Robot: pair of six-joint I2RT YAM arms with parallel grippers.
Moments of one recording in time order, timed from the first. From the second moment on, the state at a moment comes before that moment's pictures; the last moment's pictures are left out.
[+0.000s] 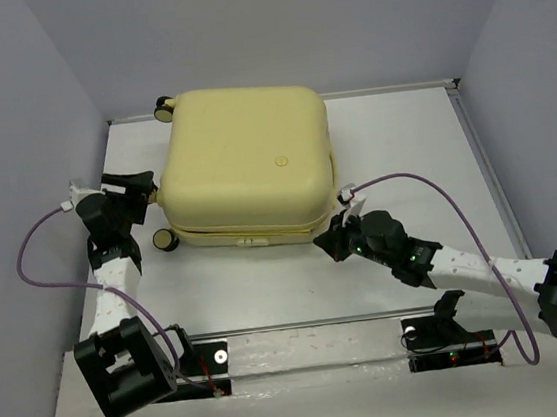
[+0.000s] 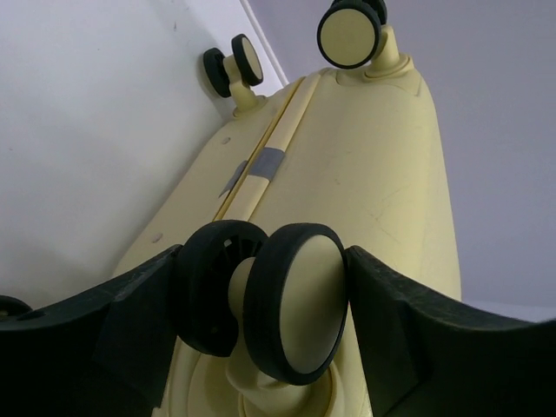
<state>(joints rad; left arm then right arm) 0.32 1.11 0.61 0.21 0.29 -1.02 0.88 1.07 0.44 0.30 0.03 0.47</state>
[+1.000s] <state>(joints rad) 0.28 0.83 0.63 0.06 0.23 -0.94 0.88 1.07 0.47 0.24 -0.01 0.44</state>
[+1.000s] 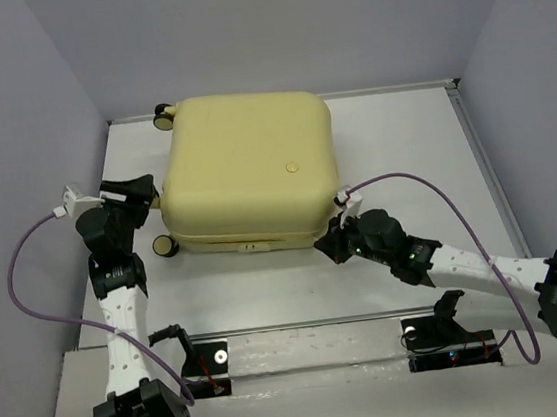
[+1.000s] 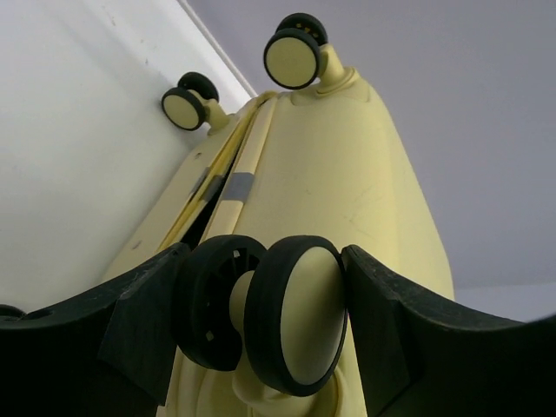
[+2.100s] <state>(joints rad) 0.10 0.90 0.34 0.51 0.13 -1.02 0.52 1.06 0.51 0.12 -0.28 0.44</state>
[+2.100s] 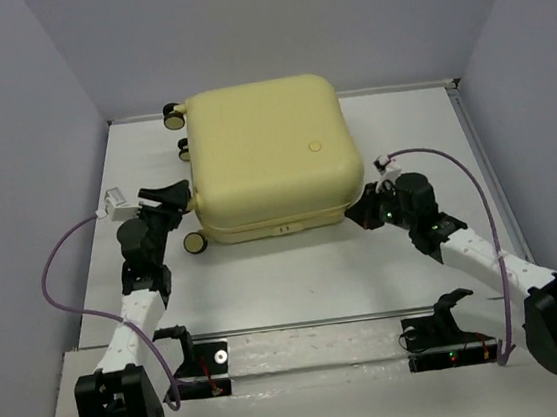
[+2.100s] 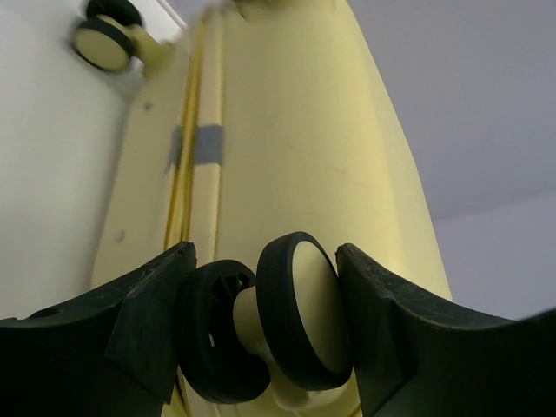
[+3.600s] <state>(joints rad) -0.66 0.90 0.37 0.46 -0.12 -0.94 0.69 1.12 0.54 0.18 -0.14 0.43</state>
